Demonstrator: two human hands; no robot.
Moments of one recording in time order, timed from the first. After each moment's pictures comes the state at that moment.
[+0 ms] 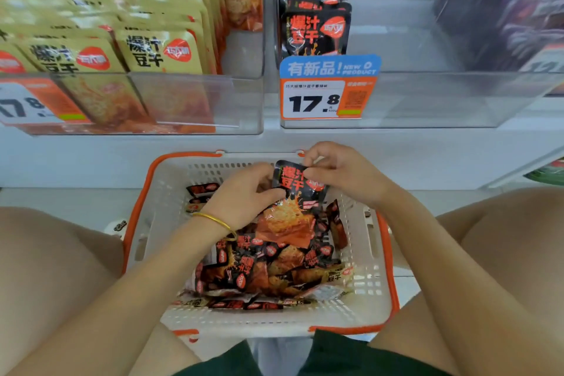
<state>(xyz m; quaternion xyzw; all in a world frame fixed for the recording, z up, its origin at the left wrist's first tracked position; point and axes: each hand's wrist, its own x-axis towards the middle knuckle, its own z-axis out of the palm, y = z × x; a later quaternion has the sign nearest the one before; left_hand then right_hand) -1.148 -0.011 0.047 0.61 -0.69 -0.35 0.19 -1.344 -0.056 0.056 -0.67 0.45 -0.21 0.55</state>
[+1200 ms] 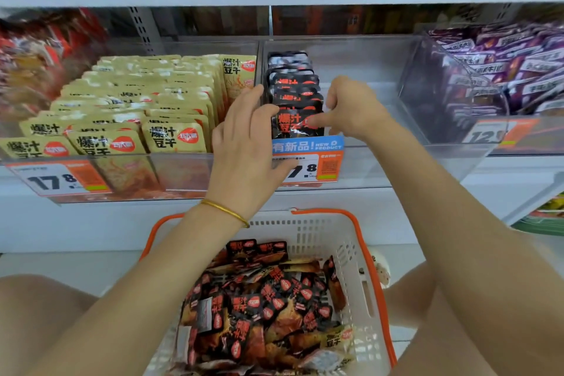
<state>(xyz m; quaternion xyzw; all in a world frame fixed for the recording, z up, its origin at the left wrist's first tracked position) -1.177 -0.055 0.159 0.56 -0.75 0.09 0.34 -1.343 -0.147 0.202 -0.73 0.62 -0.21 0.19</state>
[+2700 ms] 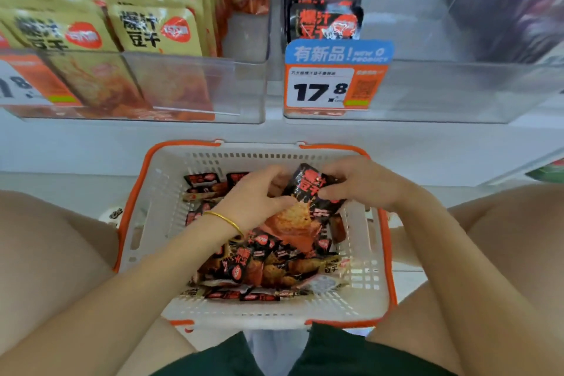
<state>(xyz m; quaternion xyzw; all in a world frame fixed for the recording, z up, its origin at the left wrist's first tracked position) -1.159 -0.007 0.028 0.59 -0.66 -0.43 0.18 -1.358 -0.054 0.057 -0.73 0.50 0.00 0.47</state>
